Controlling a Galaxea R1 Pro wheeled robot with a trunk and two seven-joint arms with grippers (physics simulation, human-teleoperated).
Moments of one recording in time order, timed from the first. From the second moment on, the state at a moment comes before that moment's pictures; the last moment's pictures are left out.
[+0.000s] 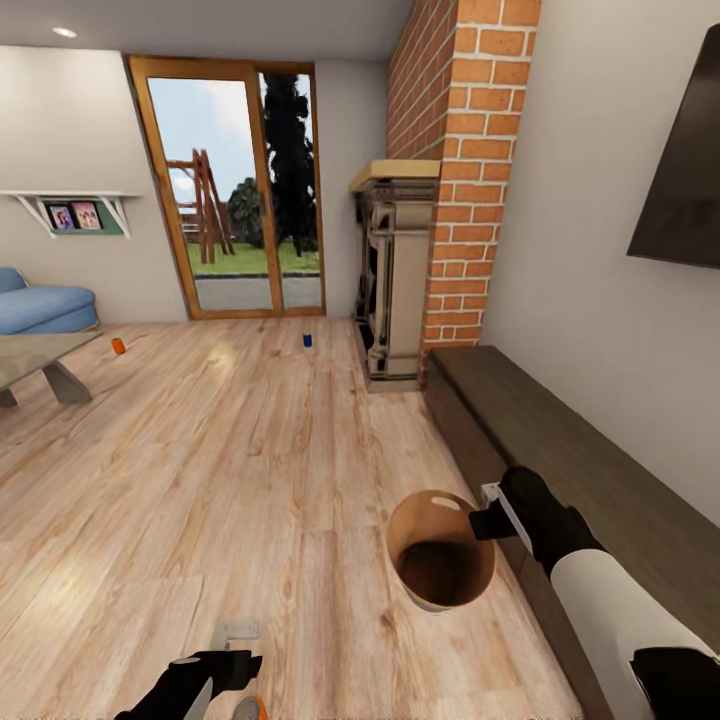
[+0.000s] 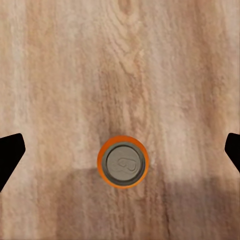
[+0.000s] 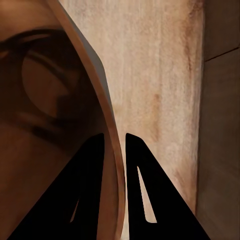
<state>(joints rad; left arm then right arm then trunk) -0.41 0.02 0.01 -0.49 0.00 0.28 -0.04 -0.84 -0.08 0.08 -0.67 0.15 1.05 0.22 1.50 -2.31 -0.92</state>
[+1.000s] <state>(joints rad) -0.41 0.02 0.01 -0.49 0.00 0.28 -0.04 -0.91 -0.09 0.07 -0.64 0.15 1.05 0.22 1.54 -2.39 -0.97</state>
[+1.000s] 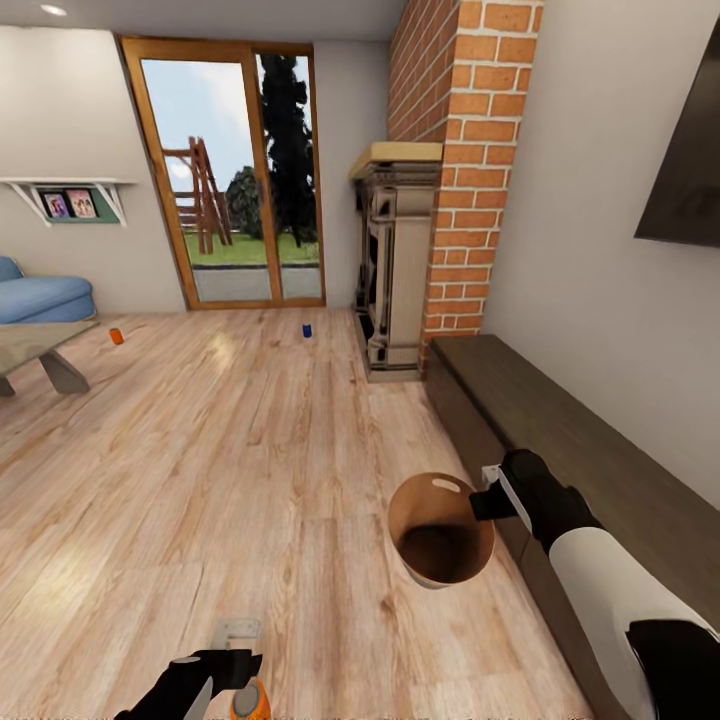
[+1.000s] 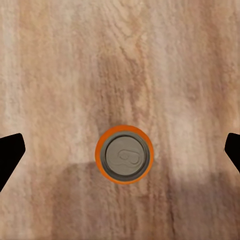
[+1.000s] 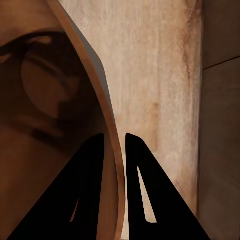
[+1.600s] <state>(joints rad) -0.41 0.02 0.01 -0.49 0.00 0.28 -0.04 -0.91 -0.09 0.07 -0.64 0.15 1.05 0.22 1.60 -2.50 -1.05</state>
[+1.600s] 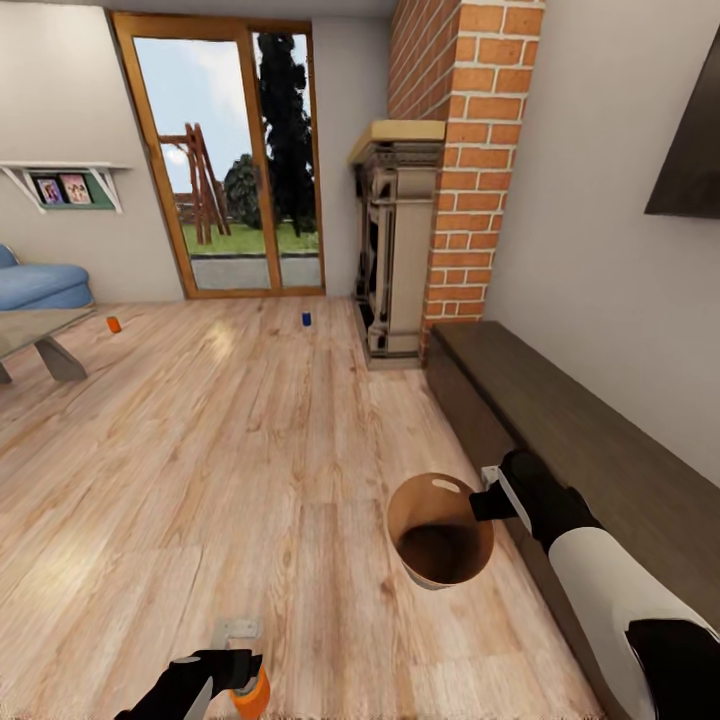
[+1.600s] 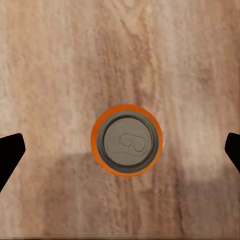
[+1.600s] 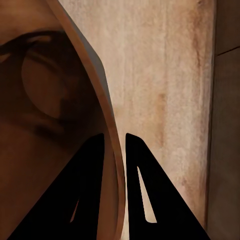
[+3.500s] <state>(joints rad) -0.41 0.02 0.01 -0.50 0.00 0.27 -0.04 -0.91 -0.09 0.08 -0.64 0.15 1.05 0.22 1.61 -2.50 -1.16</state>
